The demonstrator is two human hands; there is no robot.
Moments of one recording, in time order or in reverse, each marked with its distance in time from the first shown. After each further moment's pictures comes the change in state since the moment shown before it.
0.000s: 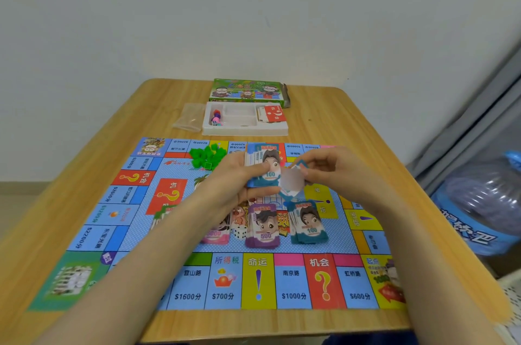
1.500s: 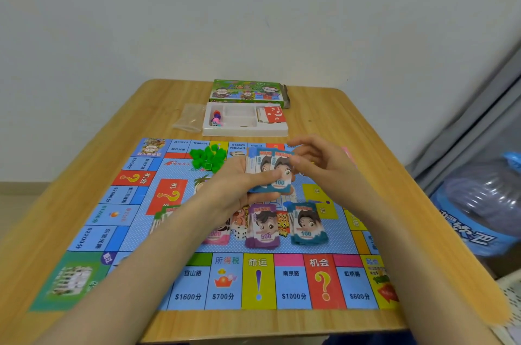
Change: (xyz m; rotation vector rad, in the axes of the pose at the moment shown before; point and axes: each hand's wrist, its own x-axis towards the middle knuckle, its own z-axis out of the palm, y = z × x) left_hand -0.005 0.000 0.002 0.071 -0.084 -0.005; right_hand 0.005 0.002 0.016 0.082 0.126 -0.186
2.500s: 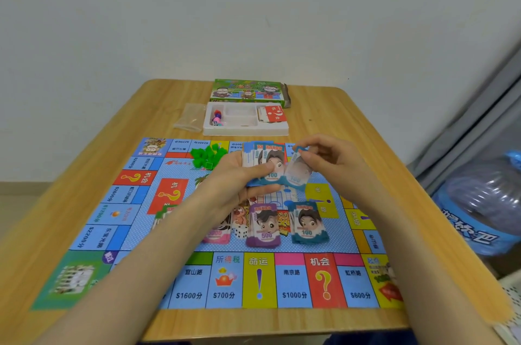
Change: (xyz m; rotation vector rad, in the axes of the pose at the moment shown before) left_hand 0.004 0.000 -0.003 -0.100 0.082 0.030; right_hand 0.000 -0.003 -0.009 -0.035 0.061 -0.004
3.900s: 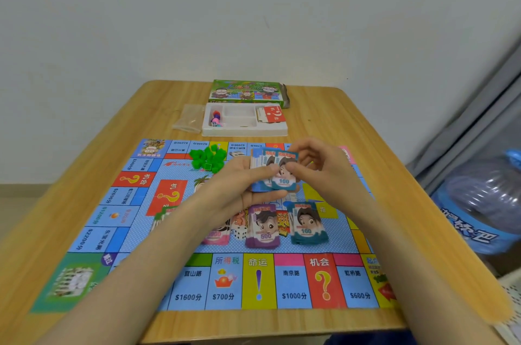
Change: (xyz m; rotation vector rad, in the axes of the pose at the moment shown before) left_hand -0.006 0.003 0.005 -0.023 -0.153 -0.072; right_hand 0.001 0.006 0.017 -0.043 0.031 -0.038
